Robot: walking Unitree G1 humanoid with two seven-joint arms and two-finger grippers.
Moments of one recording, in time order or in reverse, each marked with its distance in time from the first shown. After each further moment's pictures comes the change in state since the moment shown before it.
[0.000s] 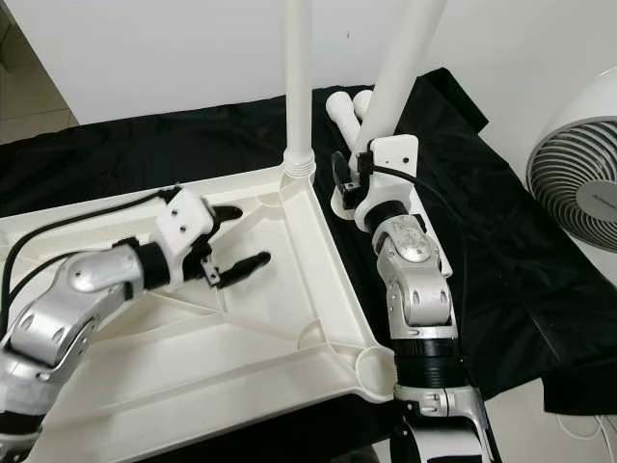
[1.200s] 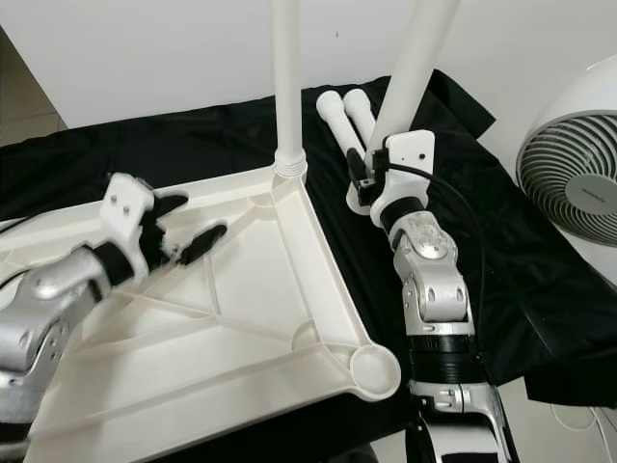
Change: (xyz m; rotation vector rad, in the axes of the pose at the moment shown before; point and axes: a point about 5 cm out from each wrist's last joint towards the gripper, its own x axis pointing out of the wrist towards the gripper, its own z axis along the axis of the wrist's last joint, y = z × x) left arm -0.036 0.024 -0.027 -0.158 -0.015 0.294; right arm -0.002 -0.015 0.000 -0.051 0.001 -0.015
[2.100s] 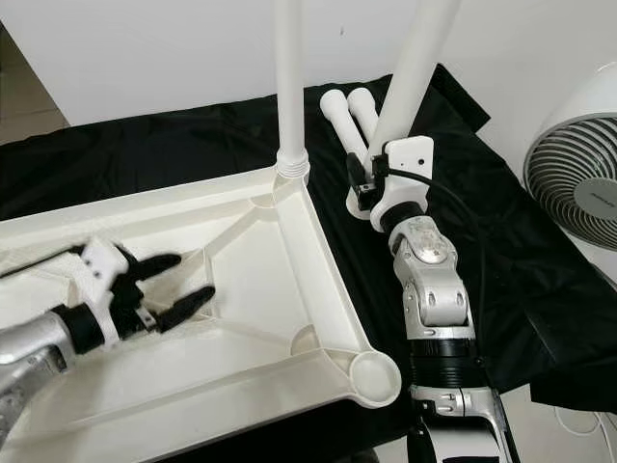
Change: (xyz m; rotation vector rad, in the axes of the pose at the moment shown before) left arm -0.036 -0.033 0.006 -0.126 -0.024 -0.126; right arm -0.002 0.001 -0.003 0.002 0.006 0.002
